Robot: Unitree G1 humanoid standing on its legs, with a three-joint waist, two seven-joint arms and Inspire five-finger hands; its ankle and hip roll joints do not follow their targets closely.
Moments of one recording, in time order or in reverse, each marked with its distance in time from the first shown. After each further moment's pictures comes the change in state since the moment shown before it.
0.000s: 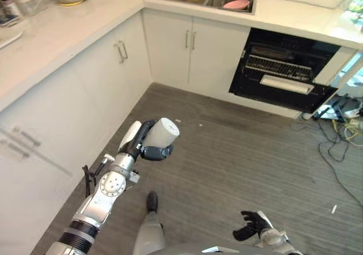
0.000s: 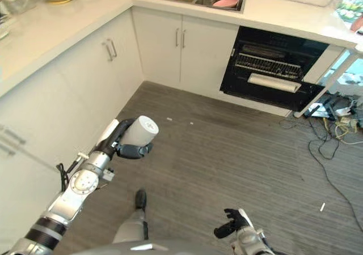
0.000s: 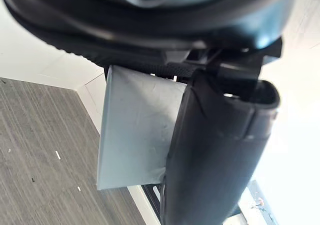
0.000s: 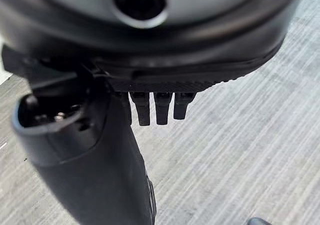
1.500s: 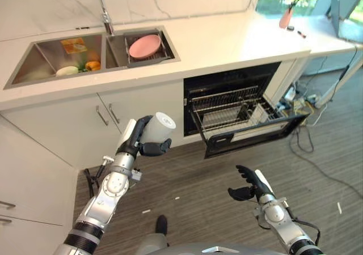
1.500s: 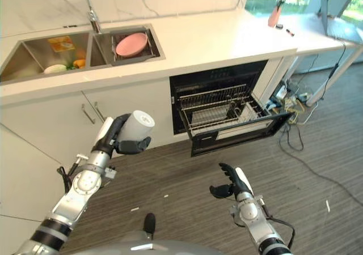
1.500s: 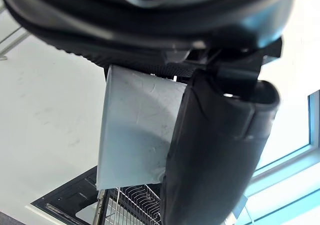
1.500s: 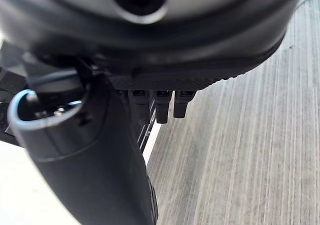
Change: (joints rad) left arm -0.025 -0.065 0.019 -0.004 0.000 -0.020 0.089; right arm 0.035 -0.135 -0.044 -0.520 -0.037 -0.041 -0.046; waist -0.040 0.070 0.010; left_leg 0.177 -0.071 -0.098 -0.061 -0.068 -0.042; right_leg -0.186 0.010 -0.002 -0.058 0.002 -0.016
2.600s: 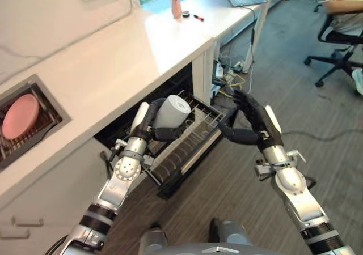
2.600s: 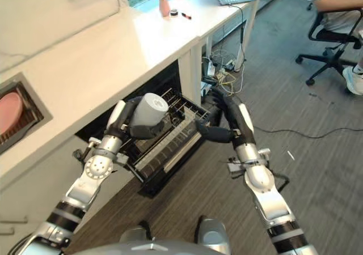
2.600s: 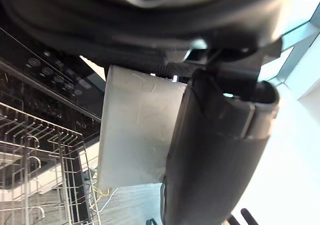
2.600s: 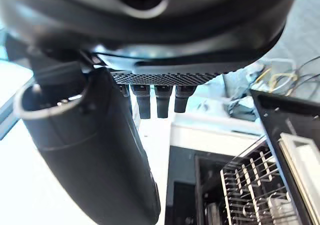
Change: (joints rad) left arm -0.138 -0.086 -0.043 0.025 -0.017 -0.035 -0.017; right arm -0.032 -0.092 -0.119 -0.648 0.280 -0.107 0.009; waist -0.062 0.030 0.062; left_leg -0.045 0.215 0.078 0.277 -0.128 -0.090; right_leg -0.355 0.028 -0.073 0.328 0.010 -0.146
